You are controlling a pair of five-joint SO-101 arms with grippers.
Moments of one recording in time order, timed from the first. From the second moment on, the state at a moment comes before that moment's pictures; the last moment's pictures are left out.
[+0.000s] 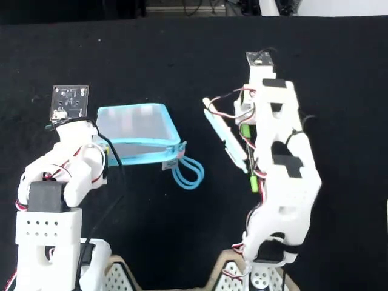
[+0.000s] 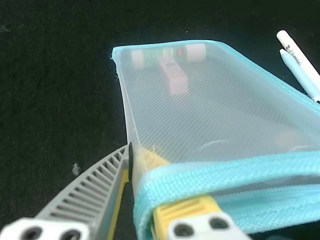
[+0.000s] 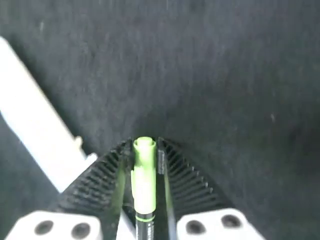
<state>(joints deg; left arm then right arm) -3.4 -60.5 44.0 72.1 -0.6 4.5 29.1 -6.4 65.2 6.2</state>
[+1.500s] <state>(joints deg) -3.4 -60.5 44.0 72.1 -0.6 7.2 54.0 -42.9 96.0 36.0</state>
